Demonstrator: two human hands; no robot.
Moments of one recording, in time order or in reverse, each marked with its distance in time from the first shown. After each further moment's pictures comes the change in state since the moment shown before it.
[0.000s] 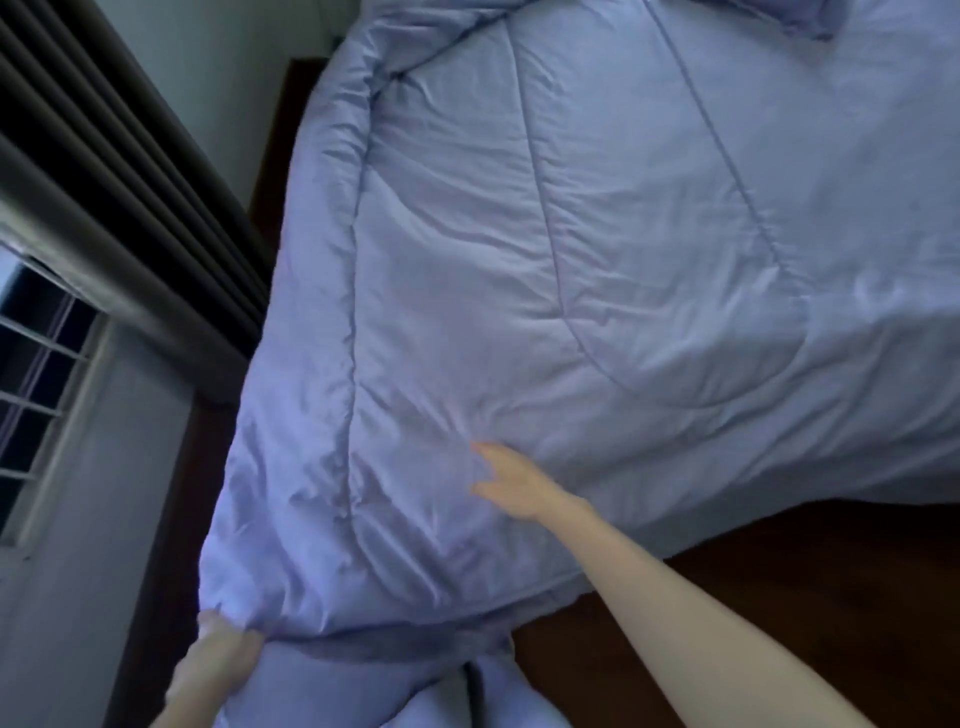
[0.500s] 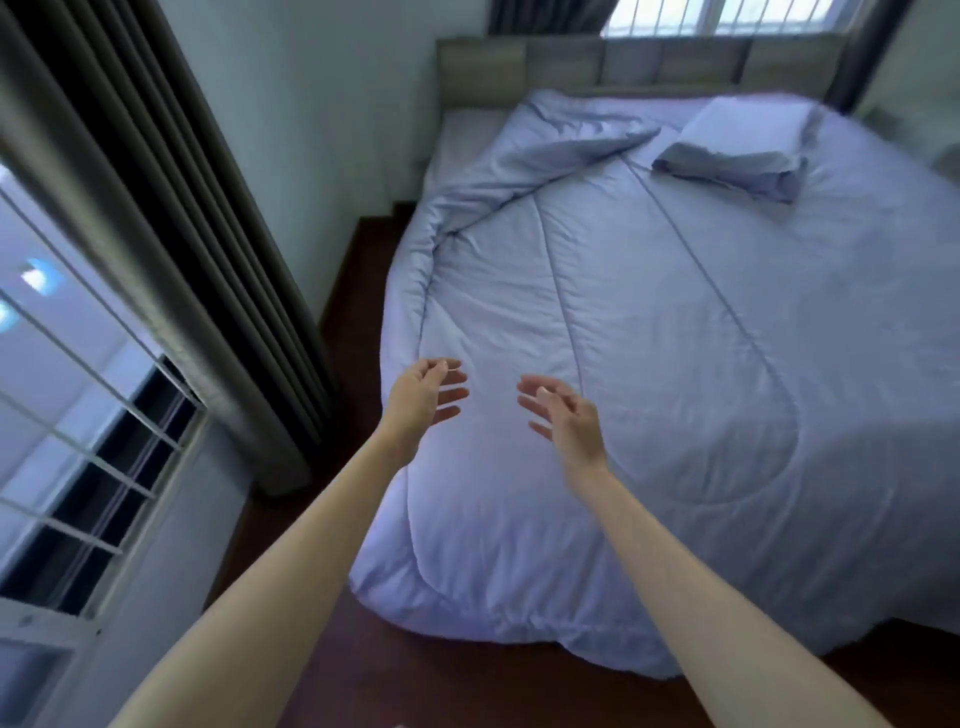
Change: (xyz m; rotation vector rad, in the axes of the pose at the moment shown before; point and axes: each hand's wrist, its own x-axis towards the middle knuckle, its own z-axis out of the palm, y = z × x) left_hand -0.203 0.231 -0.257 -1.167 -0.016 0.761; right_hand -0.067 -0.143 -0.109 0.945 0.582 -0.318
